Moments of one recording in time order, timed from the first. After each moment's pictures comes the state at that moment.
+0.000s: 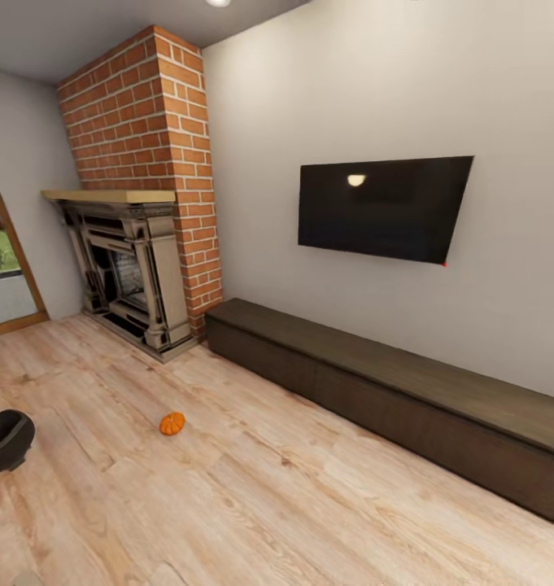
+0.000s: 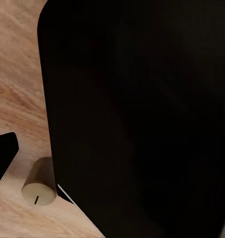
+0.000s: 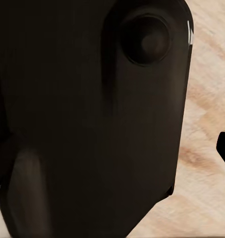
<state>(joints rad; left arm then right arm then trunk) 0.00 -0.02 0.00 0.00 0.00 0.00 0.00 0.00 0.02 0.00 0.00 0.00 -0.01 0.00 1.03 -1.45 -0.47</state>
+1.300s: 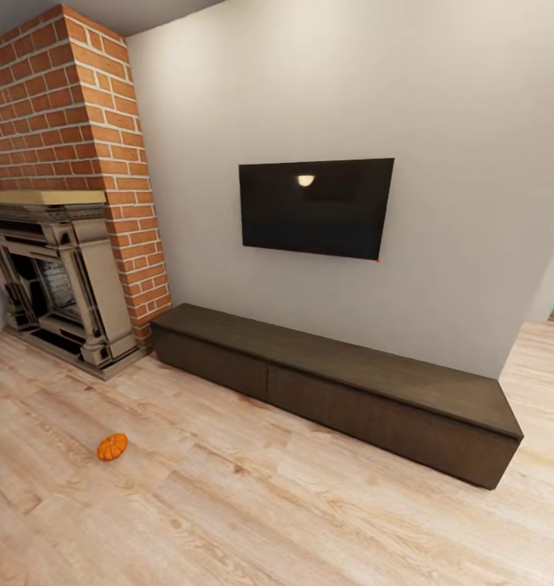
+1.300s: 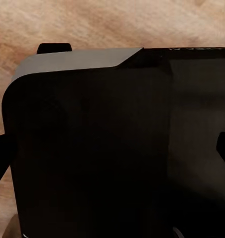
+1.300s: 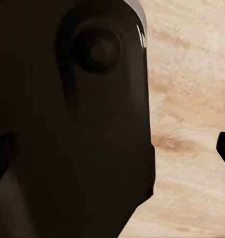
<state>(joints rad) 0.00 -0.10 0.00 -0.23 0.00 0.15 0.04 -0.01 -0.02 -0.10 0.00 -0.01 -0.01 0.00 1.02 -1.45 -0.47</state>
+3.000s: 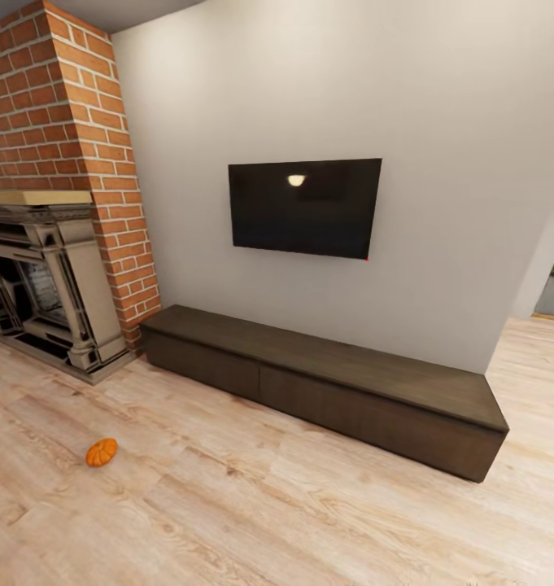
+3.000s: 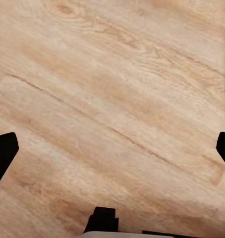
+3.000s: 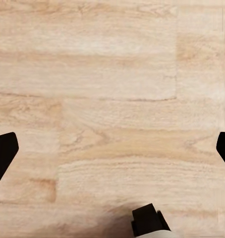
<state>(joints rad) -0.05 -0.09 0.00 -0.74 -0.01 0.23 0.19 -0.22 0.02 -0.16 -0.26 -0.18 -0.11 -0.10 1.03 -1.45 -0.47</state>
